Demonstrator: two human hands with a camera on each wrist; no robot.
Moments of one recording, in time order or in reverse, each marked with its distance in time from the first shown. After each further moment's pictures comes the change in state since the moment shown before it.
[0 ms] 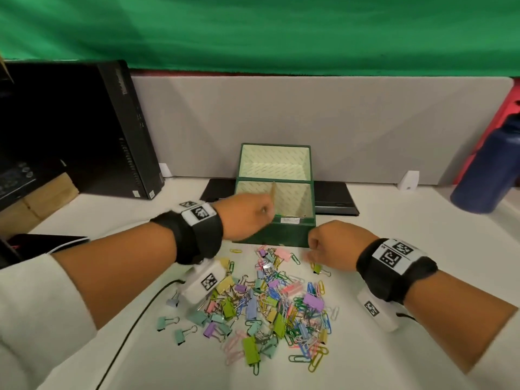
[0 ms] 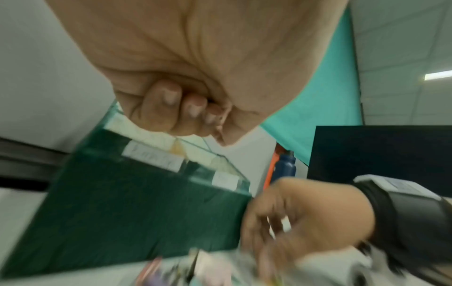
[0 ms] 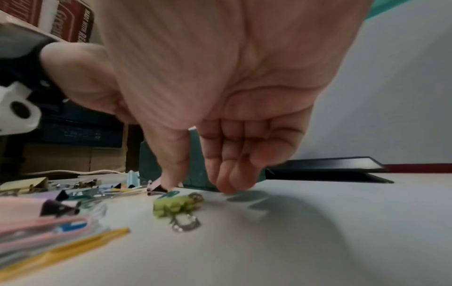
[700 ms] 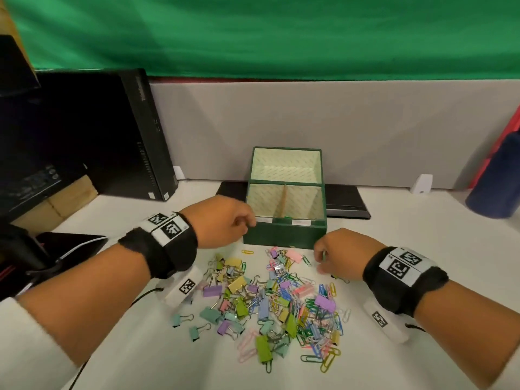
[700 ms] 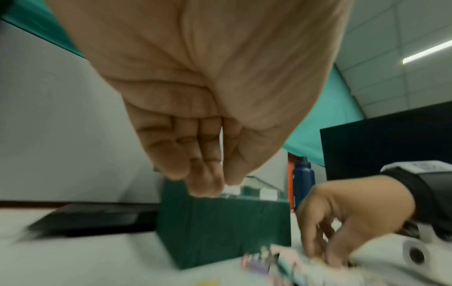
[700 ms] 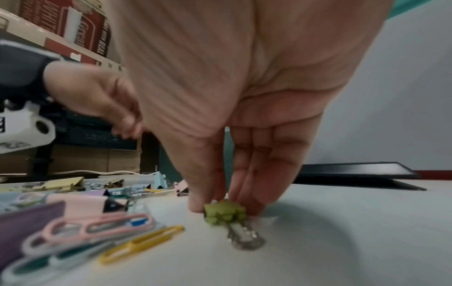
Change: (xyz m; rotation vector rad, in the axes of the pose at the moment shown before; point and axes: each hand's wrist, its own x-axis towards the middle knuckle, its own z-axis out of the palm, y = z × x) left_hand -0.049 -0.037 -0.010 0.095 0.093 -0.069; right_hand -0.008 -0.014 0.001 0.073 -0.035 -0.032
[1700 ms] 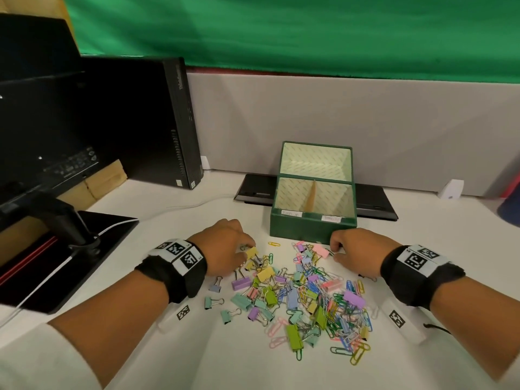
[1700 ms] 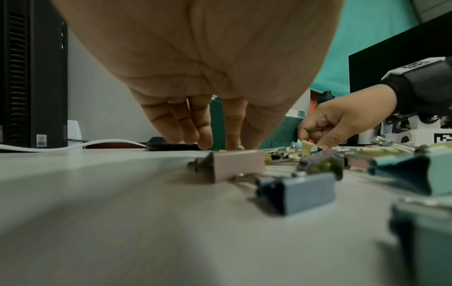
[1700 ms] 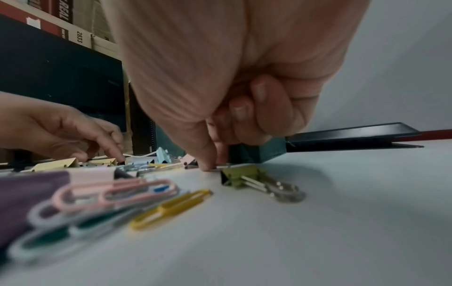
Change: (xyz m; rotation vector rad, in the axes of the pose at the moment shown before) left_hand -0.048 -0.047 0.058 0.017 -0.168 -0.179; right_hand 0.016 -0.016 0.008 0.008 0.025 0.024
